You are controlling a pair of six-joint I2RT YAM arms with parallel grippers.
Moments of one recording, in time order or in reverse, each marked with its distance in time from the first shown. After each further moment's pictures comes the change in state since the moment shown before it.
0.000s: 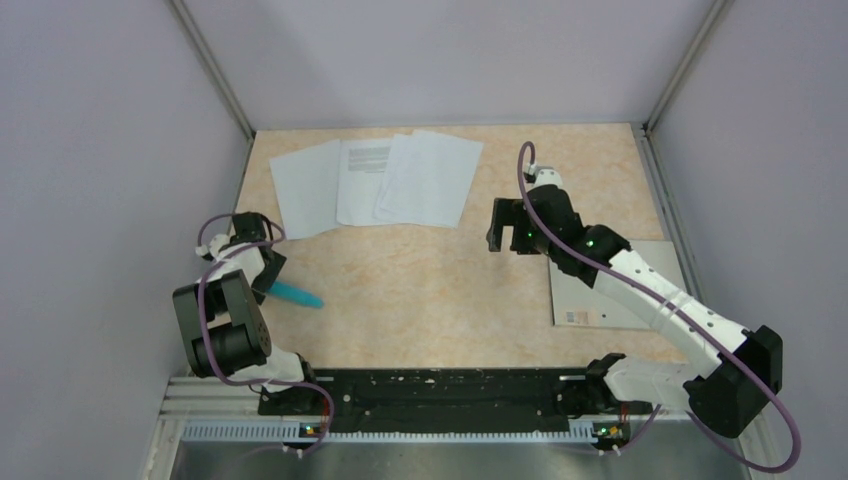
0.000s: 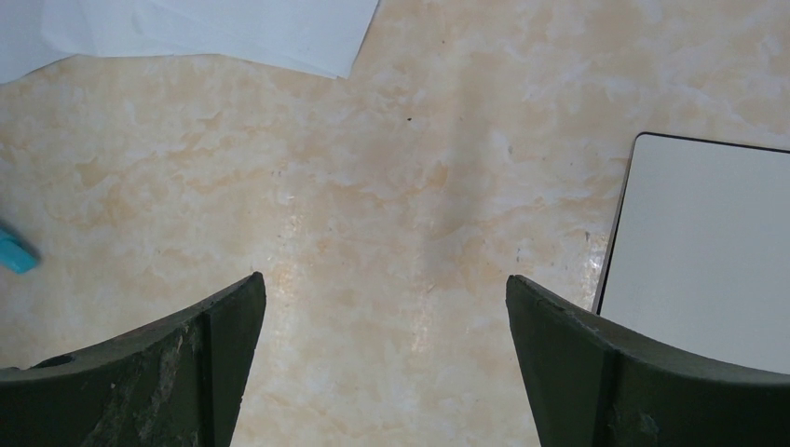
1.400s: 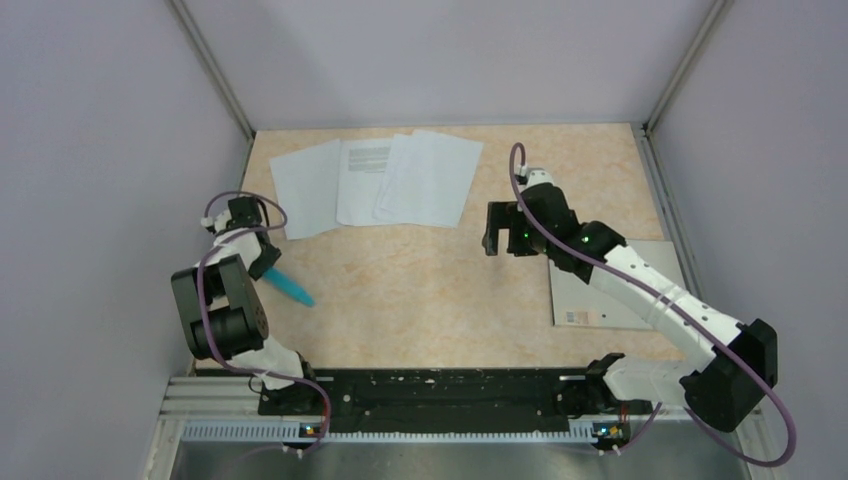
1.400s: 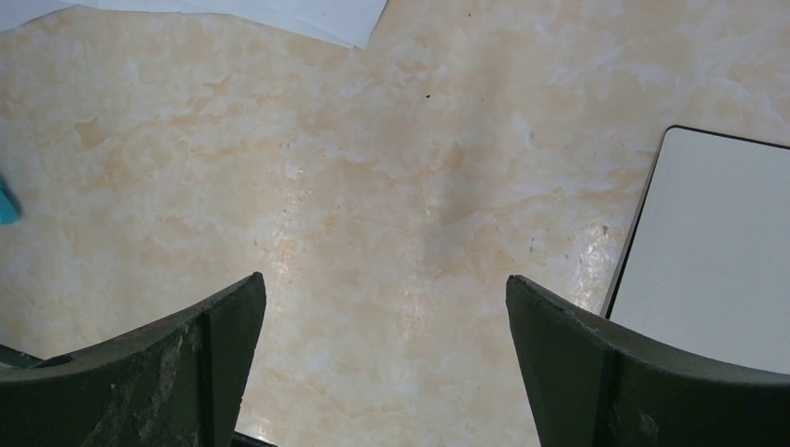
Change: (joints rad) left arm -0.001 0.086 0.123 0.038 0.051 0.254; right arm 0.000 0.029 0.015 -0.022 -0.063 -0.033
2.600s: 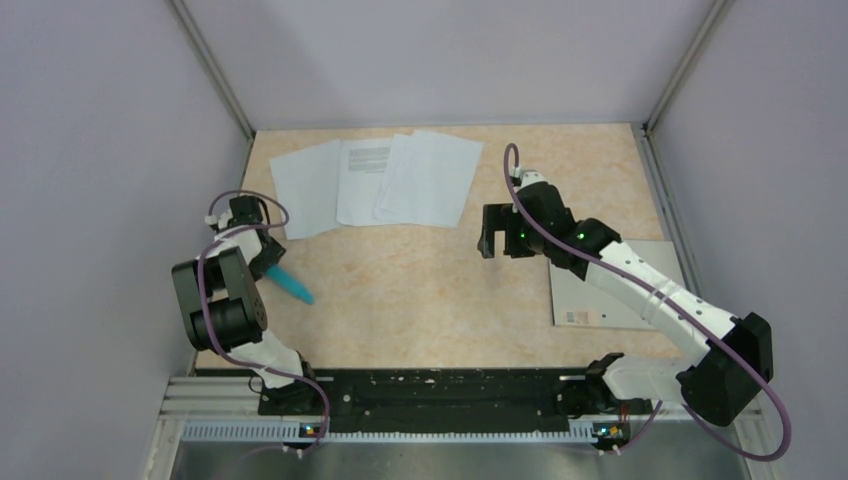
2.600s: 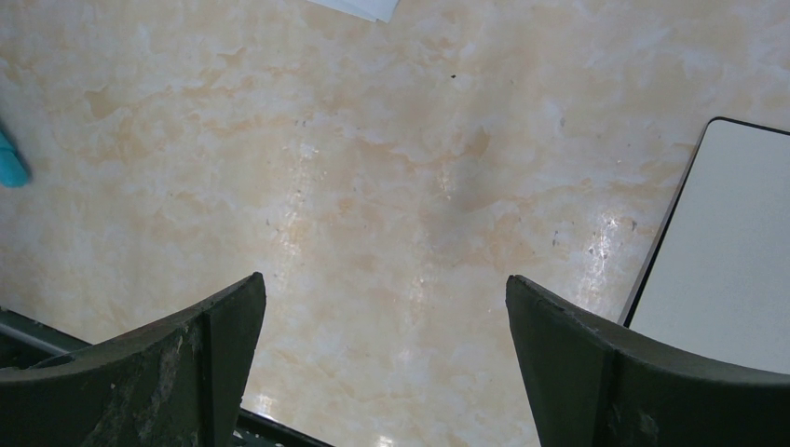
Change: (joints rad) left arm 0.000 0.059 0.024 0.022 0.040 0.040; right arm 0.000 0.035 0.016 -0.014 -0.064 -0.007
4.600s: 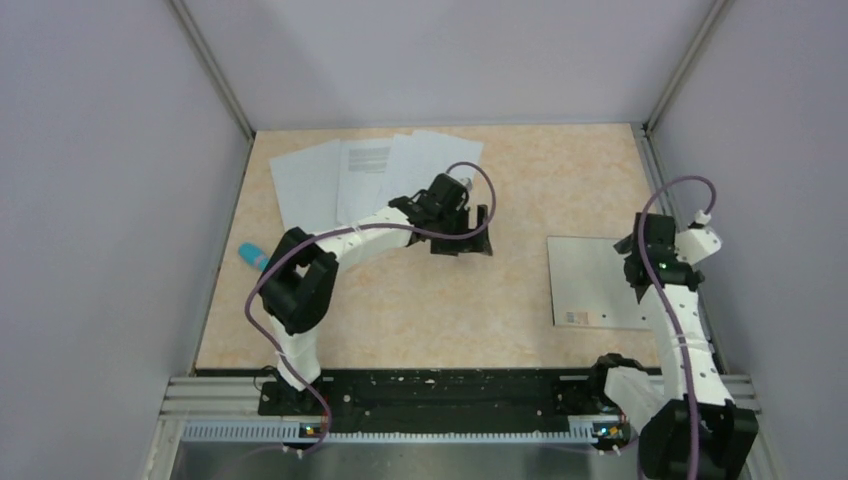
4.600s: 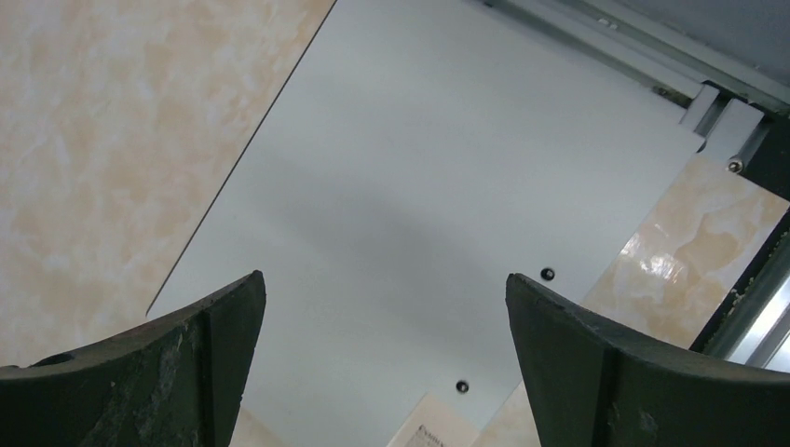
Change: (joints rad) left arm -1.049 0.216 0.465 -0.029 0.469 -0.082; right arm -0.721 -0.305 -0.304 -0.125 0.462 0.352
